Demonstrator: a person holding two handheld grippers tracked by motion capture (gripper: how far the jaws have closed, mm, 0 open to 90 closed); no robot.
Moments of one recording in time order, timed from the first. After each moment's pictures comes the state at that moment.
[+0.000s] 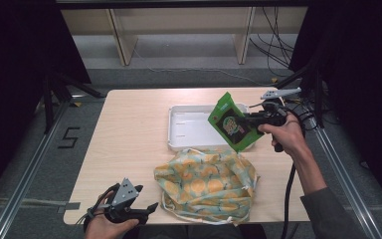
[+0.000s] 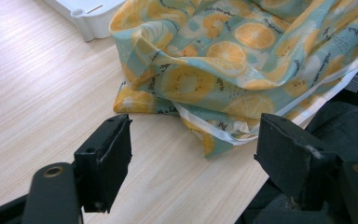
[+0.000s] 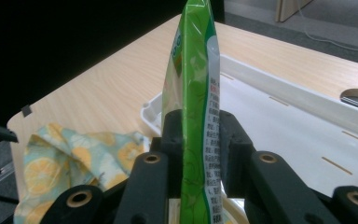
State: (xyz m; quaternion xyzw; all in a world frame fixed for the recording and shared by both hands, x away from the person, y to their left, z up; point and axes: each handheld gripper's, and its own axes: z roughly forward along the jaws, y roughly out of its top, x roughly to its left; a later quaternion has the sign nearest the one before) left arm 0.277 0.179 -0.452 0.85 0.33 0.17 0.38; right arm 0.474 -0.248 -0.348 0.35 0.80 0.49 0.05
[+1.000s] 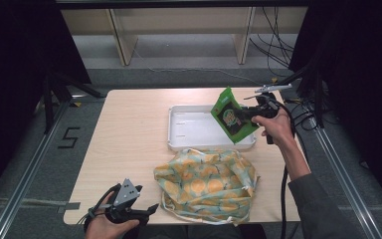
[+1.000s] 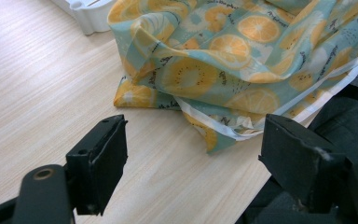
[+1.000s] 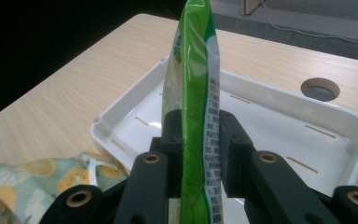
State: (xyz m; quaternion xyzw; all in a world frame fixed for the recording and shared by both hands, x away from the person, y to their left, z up) left arm 0.276 0.175 -0.457 0.84 0.34 0.17 0.39; right arm 0.517 -0.244 -0.371 0.42 0.78 0.47 0.08
